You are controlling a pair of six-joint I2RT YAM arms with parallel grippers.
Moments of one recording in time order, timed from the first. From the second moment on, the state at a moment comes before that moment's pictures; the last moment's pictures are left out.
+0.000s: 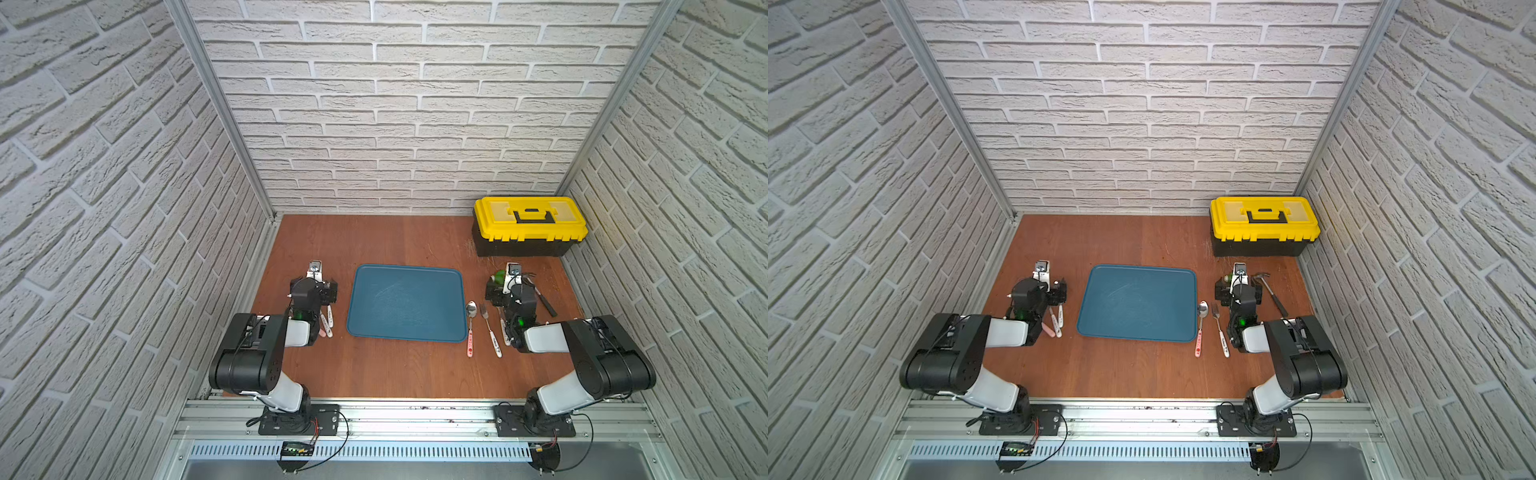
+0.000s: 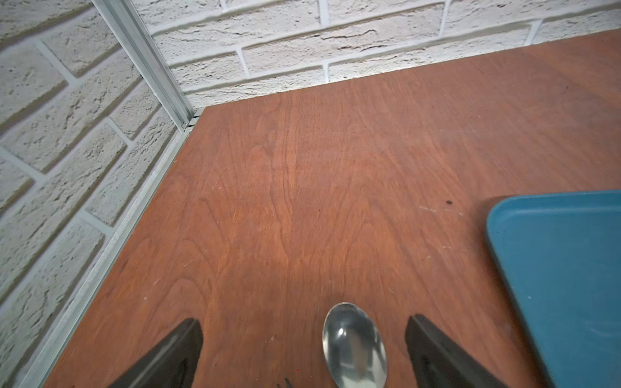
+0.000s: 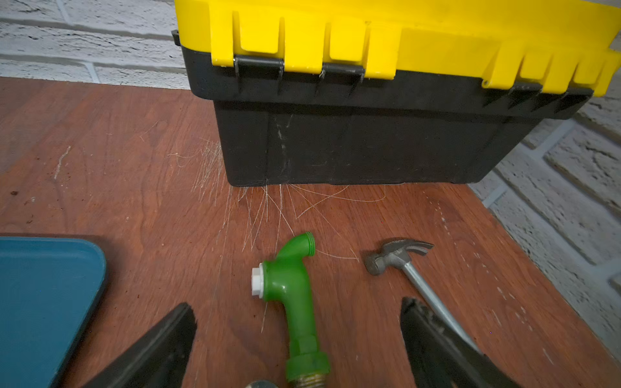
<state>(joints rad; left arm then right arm) 0.03 1.55 0.36 0.78 -0.15 0.13 0.07 1.55 0.33 0.85 0.32 -0.02</state>
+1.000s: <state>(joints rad) 0.03 1.51 0.36 0.75 -0.18 0.13 0.07 1.55 0.33 0.86 0.33 -0.02</state>
